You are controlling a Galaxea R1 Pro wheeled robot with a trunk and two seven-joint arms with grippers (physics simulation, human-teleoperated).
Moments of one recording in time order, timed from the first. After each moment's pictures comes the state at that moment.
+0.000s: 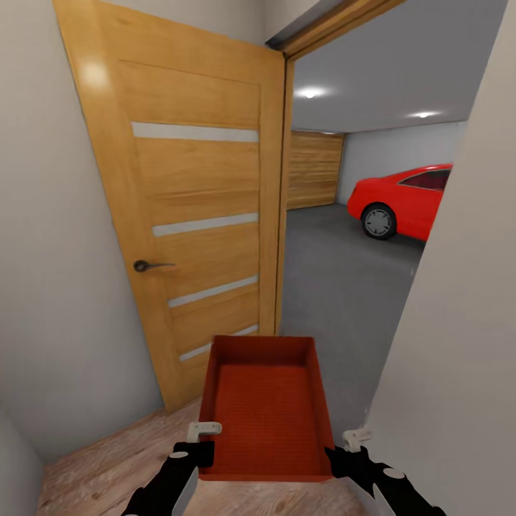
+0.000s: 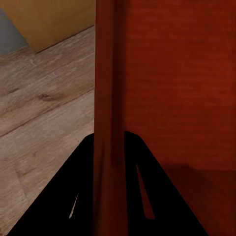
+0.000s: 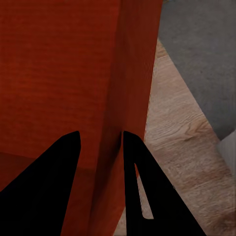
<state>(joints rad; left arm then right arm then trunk) -0.46 -0.17 0.07 -0.50 -0.11 0.21 0.14 -0.43 -0.06 0.00 -0.47 -0.02 0.03 0.32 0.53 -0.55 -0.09</state>
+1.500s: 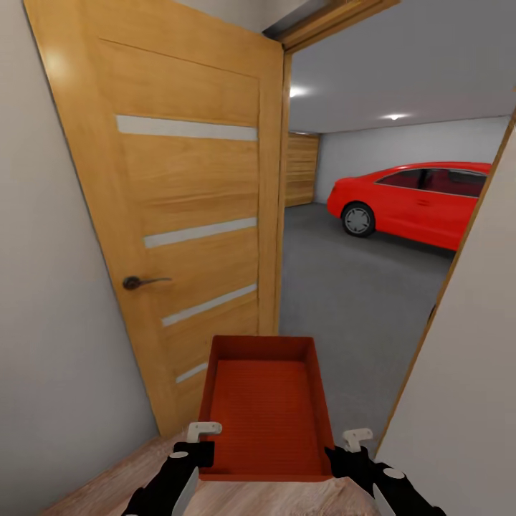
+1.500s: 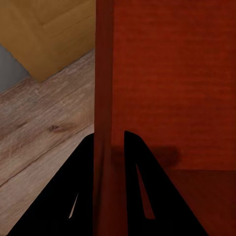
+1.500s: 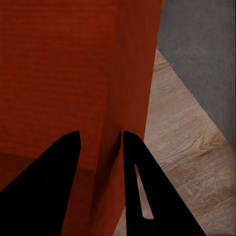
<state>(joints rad) -0.46 -0.17 0.07 -0.49 -0.11 0.21 0.14 -0.43 -0.06 0.00 -0.47 -0.02 0.03 0.32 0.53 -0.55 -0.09</state>
